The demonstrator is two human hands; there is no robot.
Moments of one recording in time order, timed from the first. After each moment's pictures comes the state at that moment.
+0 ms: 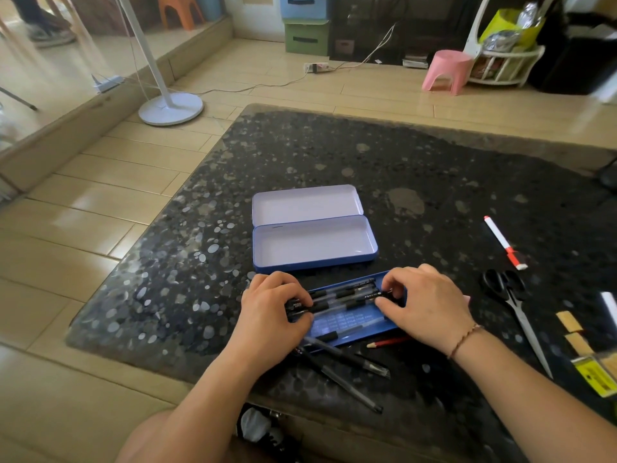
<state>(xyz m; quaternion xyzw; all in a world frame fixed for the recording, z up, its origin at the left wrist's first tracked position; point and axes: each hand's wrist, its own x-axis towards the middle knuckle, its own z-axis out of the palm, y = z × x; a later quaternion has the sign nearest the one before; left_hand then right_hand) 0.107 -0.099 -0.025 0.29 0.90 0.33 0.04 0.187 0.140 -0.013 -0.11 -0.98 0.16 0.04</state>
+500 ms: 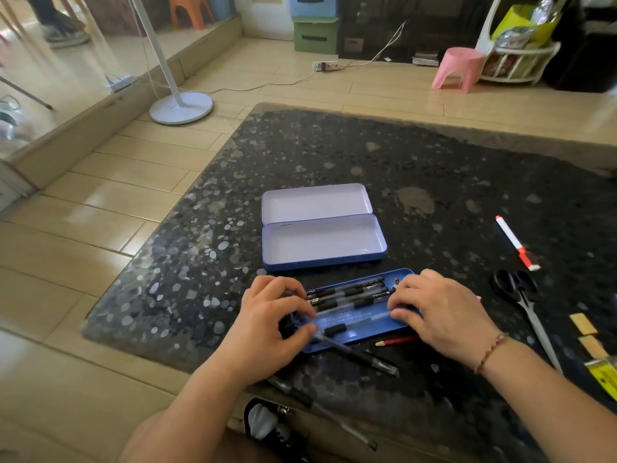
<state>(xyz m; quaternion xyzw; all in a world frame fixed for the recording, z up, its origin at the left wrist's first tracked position) 0.111 -0.127 -0.025 0.38 0.87 0.33 0.02 0.198 0.148 -0.015 0.02 -0.99 0.11 0.04</state>
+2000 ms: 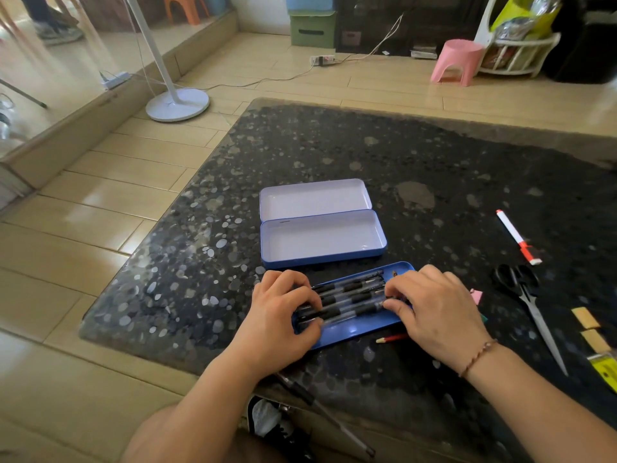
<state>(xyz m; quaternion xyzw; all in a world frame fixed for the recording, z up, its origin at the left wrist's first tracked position) 0.108 -0.111 -0.037 0.38 0.87 0.31 -0.01 0.203 0.128 -0.017 -0.03 -0.99 0.08 0.10</state>
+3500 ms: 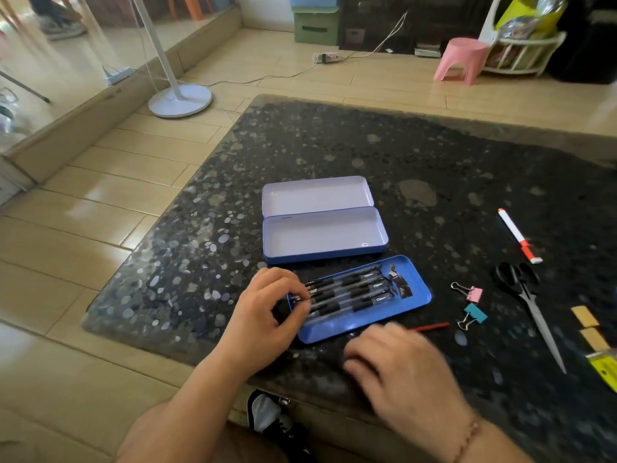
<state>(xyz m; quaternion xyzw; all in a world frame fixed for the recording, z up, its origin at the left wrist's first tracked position) 0.112 -0.124 -0.021 0.37 0.82 0.43 -0.05 0.247 0.053 -0.007 0.04 -0.98 0.15 0.08</state>
